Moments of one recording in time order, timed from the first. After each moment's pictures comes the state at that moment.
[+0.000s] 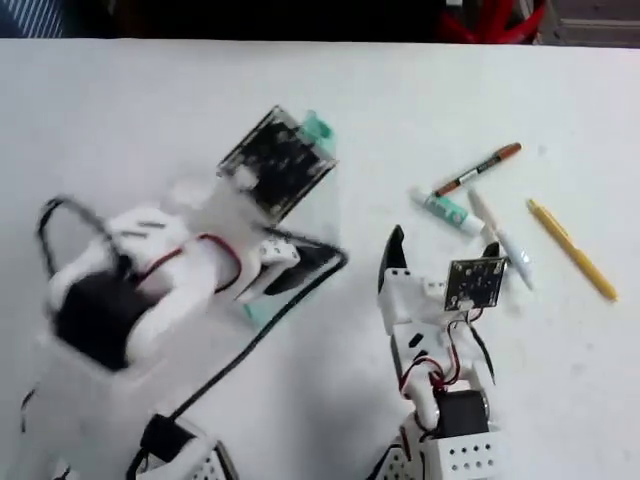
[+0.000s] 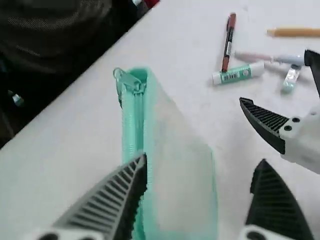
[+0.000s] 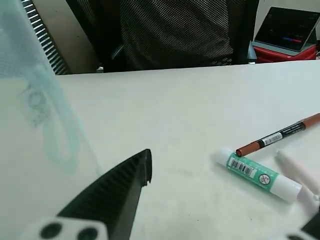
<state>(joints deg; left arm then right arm) 19.7 -37.8 3.0 85.0 -19.5 -11.5 -102.8 96.1 30.4 -5.8</state>
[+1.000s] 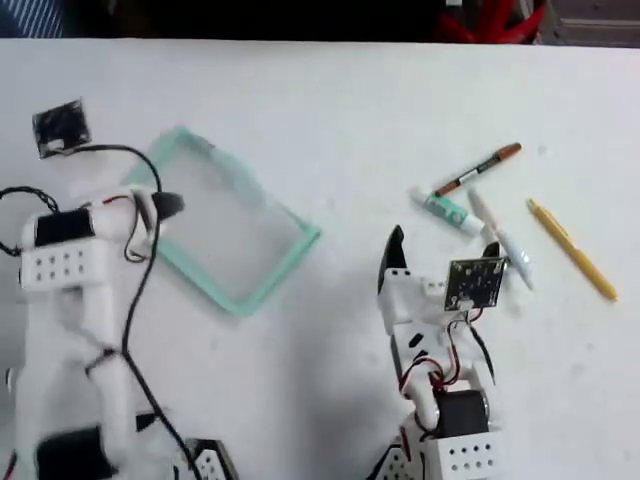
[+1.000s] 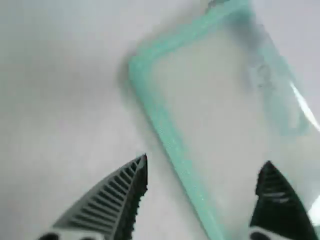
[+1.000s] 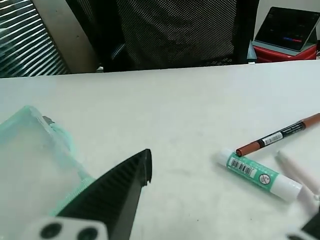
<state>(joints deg) -22.3 -19.9 33.1 60.1 11.8 -11.5 -102.8 96.5 30.4 -5.8</state>
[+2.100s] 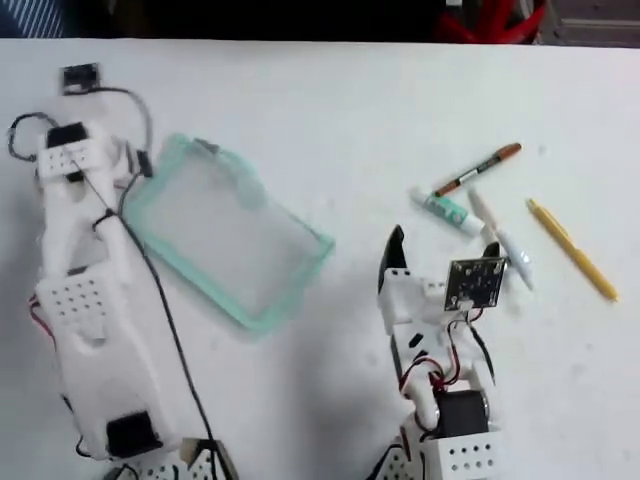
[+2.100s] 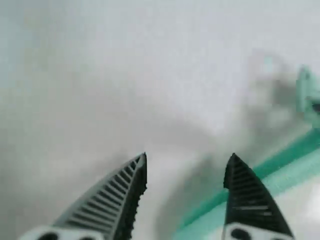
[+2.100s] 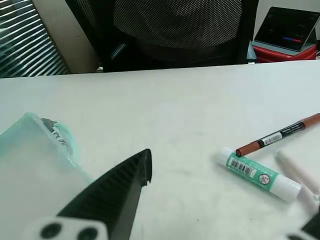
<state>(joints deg) -25.9 52.3 -40.5 69.2 -5.6 -11.5 -102.8 96.5 30.4 -5.8</state>
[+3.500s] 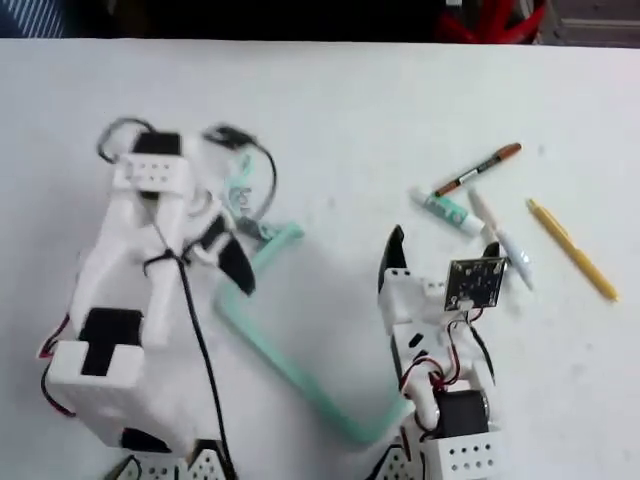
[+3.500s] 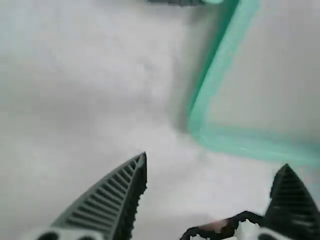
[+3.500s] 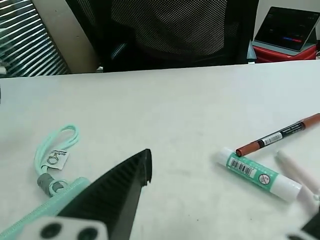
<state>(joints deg) -5.8 13.3 4.3 93.1 -22.8 -11.5 -102.8 96.5 30.4 -5.8</state>
